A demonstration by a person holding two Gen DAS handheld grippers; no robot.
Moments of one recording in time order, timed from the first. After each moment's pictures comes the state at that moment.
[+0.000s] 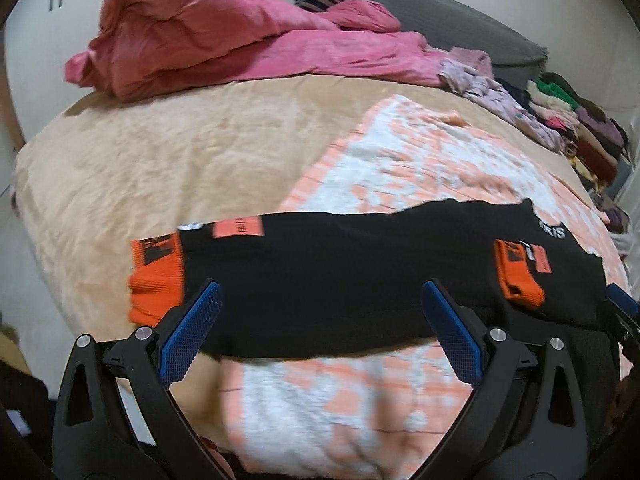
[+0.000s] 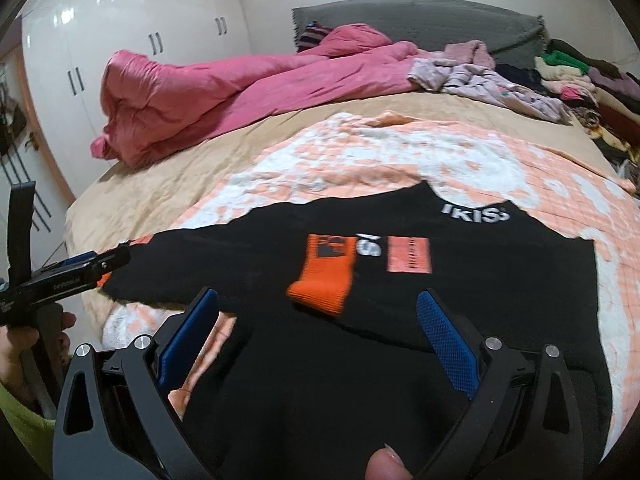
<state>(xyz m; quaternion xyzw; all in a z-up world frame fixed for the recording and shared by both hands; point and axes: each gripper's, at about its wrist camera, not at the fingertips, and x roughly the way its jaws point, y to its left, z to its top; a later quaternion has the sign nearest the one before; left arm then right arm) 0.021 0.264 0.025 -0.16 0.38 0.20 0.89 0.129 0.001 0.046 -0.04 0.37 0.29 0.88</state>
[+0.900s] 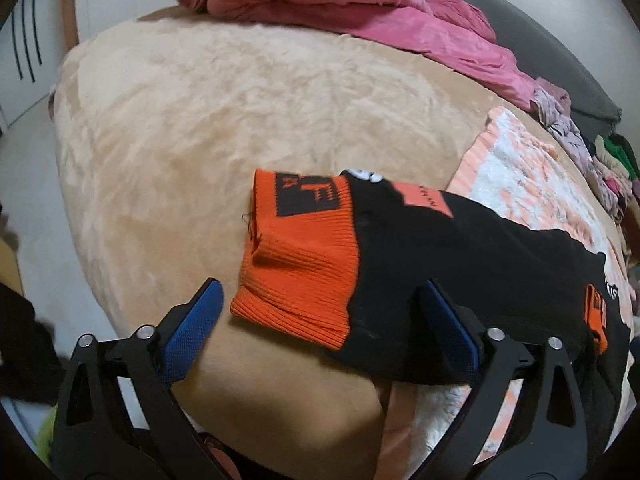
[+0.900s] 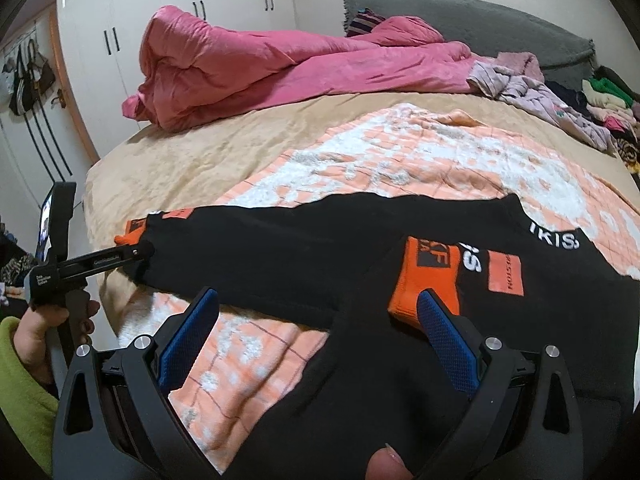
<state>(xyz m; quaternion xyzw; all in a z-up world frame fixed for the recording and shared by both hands) -0.014 0.363 -0.042 -0.27 0.40 0.29 0.83 0.120 0.080 0.027 -0.09 0.38 0.34 0.86</state>
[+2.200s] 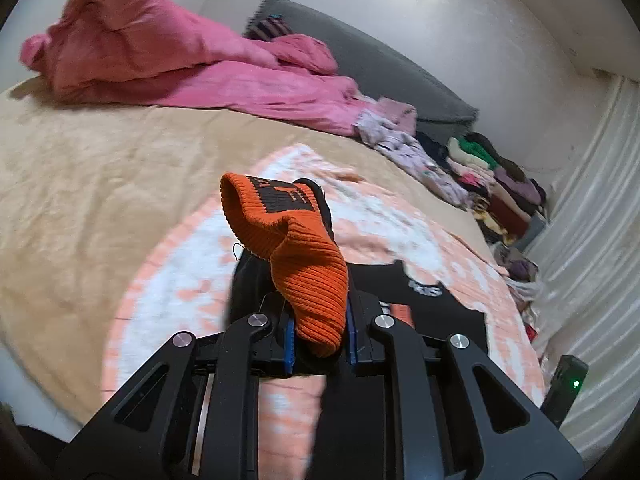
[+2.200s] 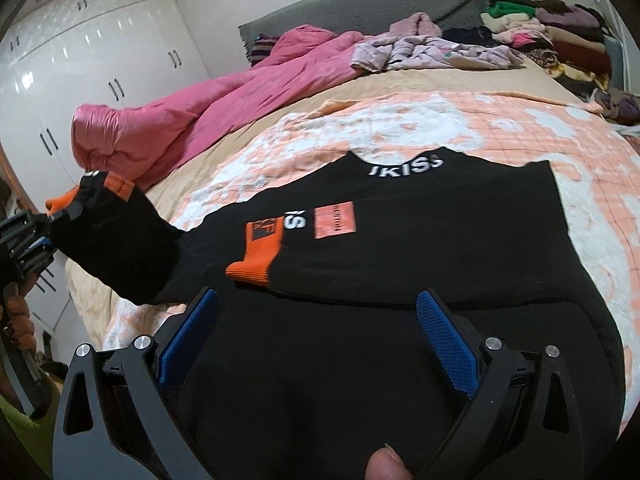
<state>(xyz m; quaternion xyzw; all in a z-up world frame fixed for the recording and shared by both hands) 0.040 0.210 0.091 -0.27 0.28 0.05 0.92 0.126 -0.091 0.027 0.07 0.39 0.24 0.89</state>
